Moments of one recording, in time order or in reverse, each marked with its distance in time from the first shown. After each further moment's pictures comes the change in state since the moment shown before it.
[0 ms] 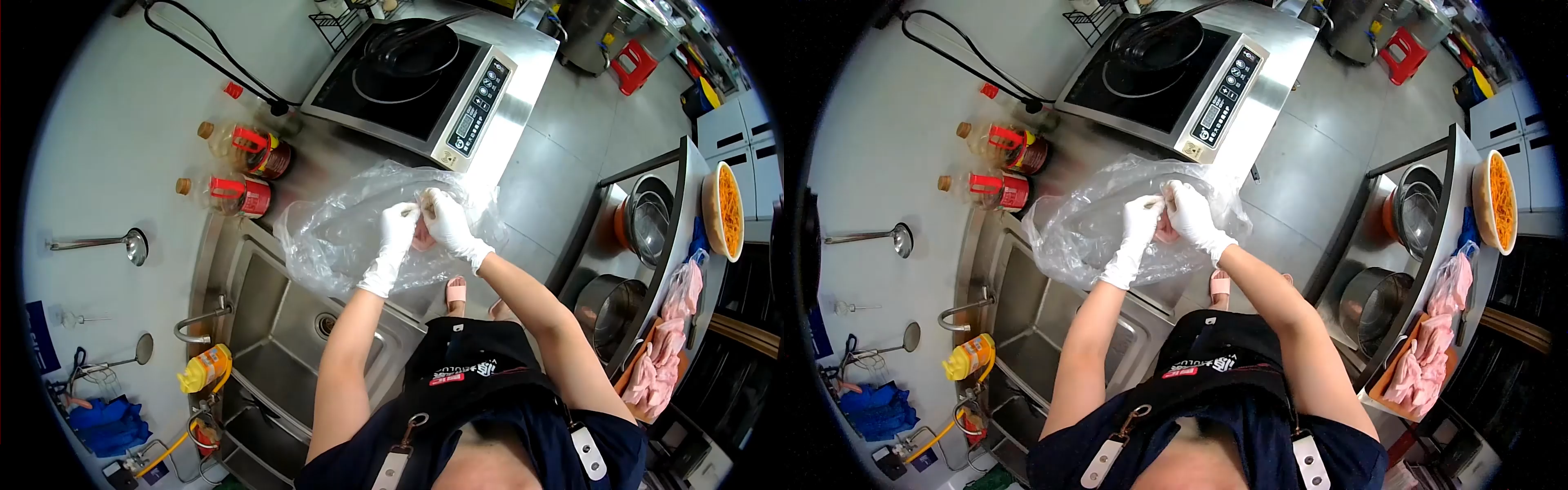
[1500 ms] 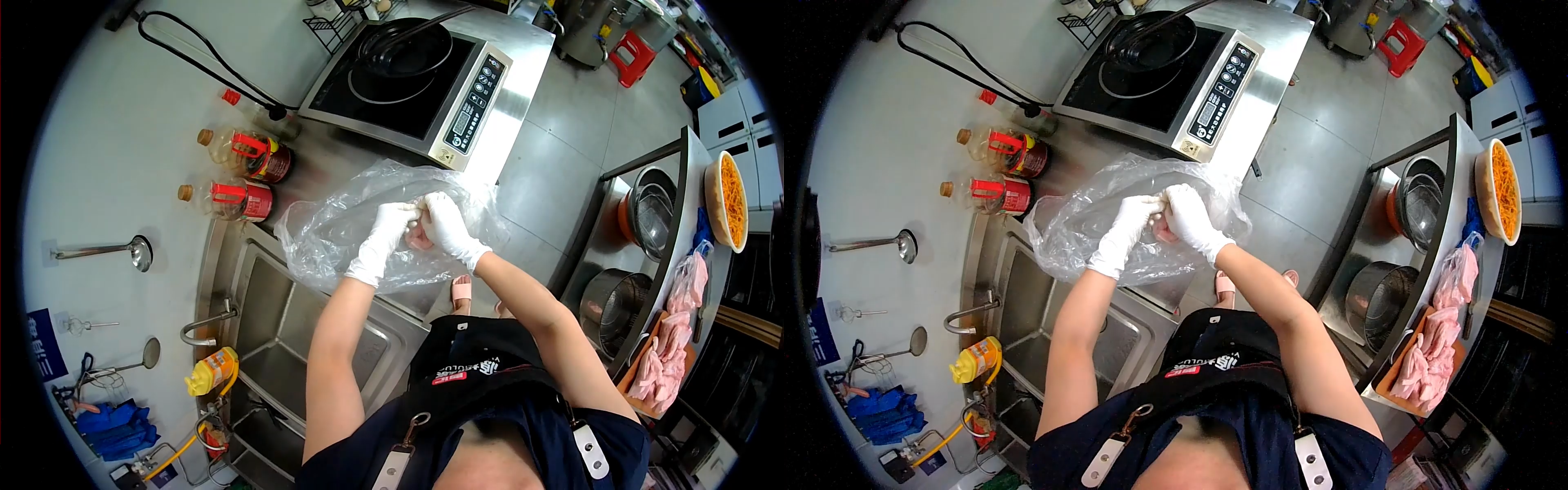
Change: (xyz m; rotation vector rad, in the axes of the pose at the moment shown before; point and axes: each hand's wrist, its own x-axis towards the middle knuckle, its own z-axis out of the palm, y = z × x) left_hand 0.014 0.028 -0.021 -0.073 -0.318 -0.443; right_hand -0.005 0.008 0.007 -0.043 0.013 -0.157
